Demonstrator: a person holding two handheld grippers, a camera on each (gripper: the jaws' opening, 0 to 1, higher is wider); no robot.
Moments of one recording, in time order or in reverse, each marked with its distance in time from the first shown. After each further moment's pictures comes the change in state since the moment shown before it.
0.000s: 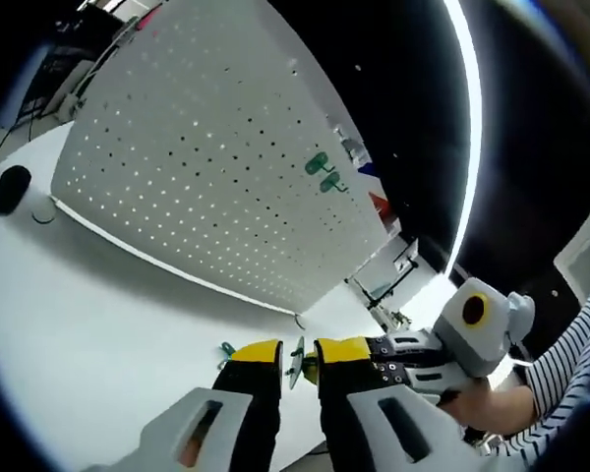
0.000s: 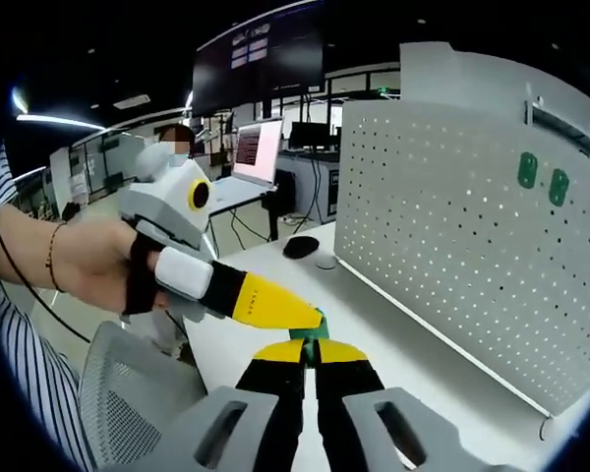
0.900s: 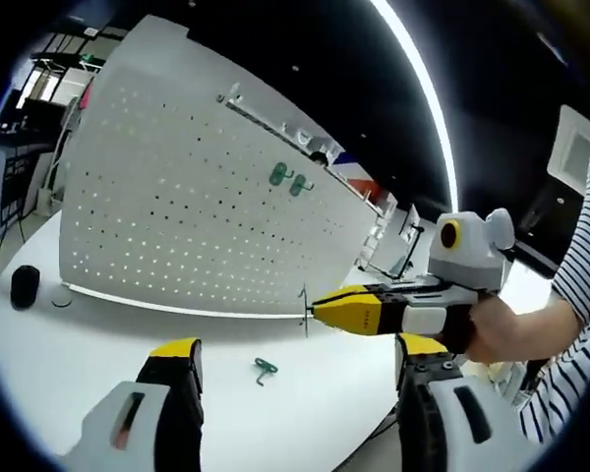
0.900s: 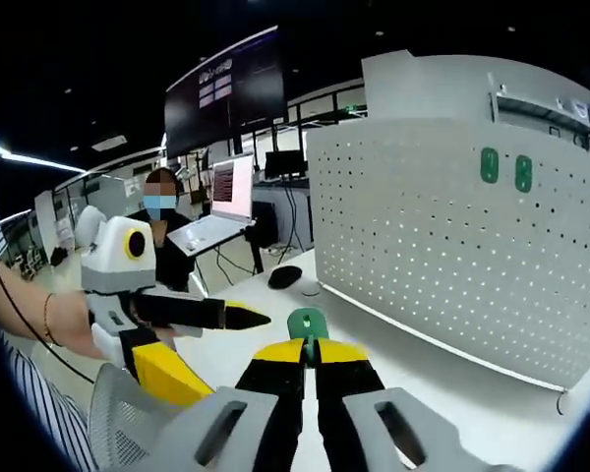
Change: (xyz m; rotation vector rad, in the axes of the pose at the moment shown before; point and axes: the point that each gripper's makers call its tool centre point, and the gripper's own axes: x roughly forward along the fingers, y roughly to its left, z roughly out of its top) left arm -0.020 -0.001 -0.010 0.345 -0.043 0.047; right arm -0.010 -0.019 0.020 0.133 -0.133 -0.072
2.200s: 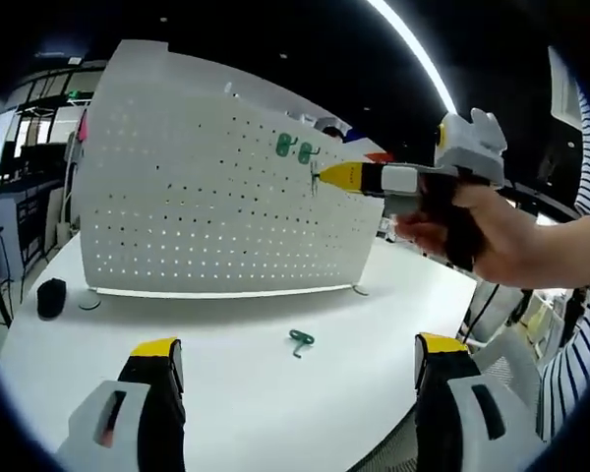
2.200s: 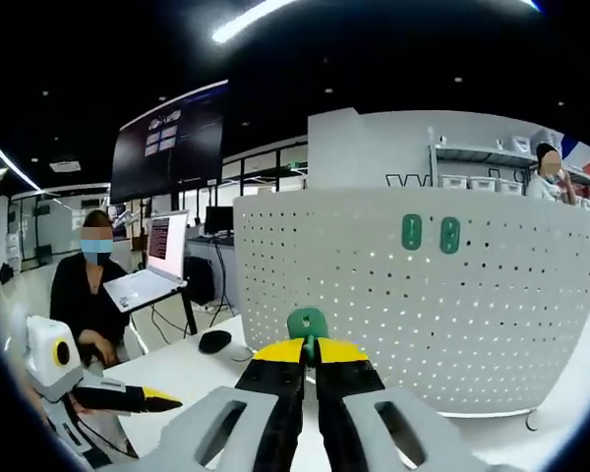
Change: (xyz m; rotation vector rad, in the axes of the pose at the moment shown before) left arm -0.005 0.023 -0.041 0.187 0.049 0.141; right arm -0.002 -0.072 0.059 -0.004 -0.266 -0.297
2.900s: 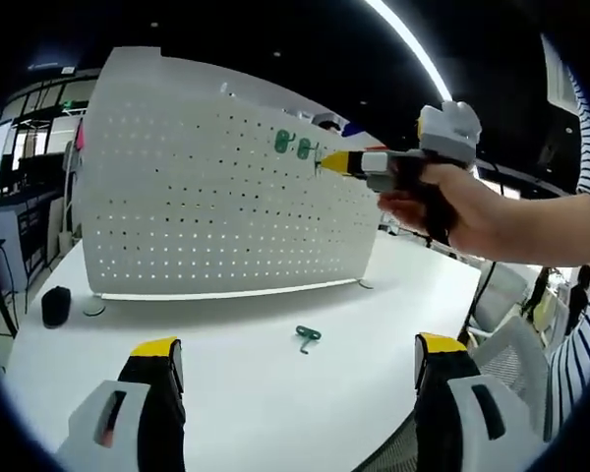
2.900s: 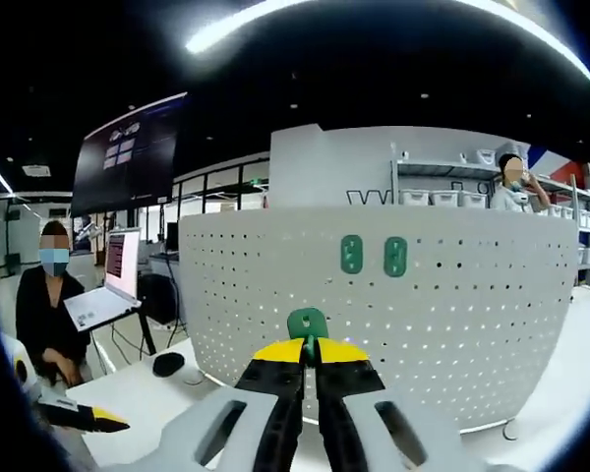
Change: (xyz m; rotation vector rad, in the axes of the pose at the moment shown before) left arm 0.002 0.001 -0.004 0.016 0.016 -0.001; right arm 0.015 -0.069 0.020 0.017 -0.075 -0.188
